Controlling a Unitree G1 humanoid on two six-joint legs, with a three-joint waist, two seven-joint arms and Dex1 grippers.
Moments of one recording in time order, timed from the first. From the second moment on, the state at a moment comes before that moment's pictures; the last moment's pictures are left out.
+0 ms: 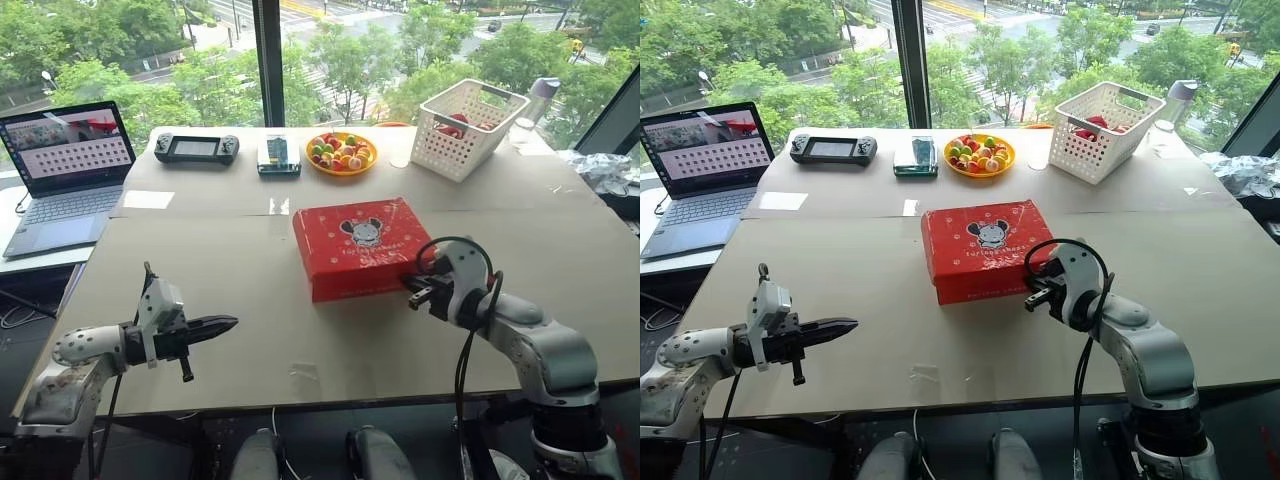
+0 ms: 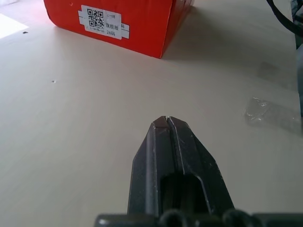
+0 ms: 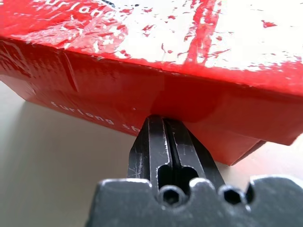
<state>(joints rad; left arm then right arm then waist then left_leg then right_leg) -0.02 0.75 0.19 -0.11 -0.47 0.31 -1.15 -0.31 -0.47 -0.07 -0.40 0.34 0.96 0.49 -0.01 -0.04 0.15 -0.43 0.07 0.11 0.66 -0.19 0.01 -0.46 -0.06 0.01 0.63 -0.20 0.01</state>
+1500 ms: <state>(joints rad) -0.27 0.77 0.17 -0.14 -0.57 0.44 -1.13 -1.07 -0.55 0.15 0.16 0.31 0.78 0.88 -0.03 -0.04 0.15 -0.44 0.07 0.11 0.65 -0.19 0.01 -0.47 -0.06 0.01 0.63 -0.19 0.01</state>
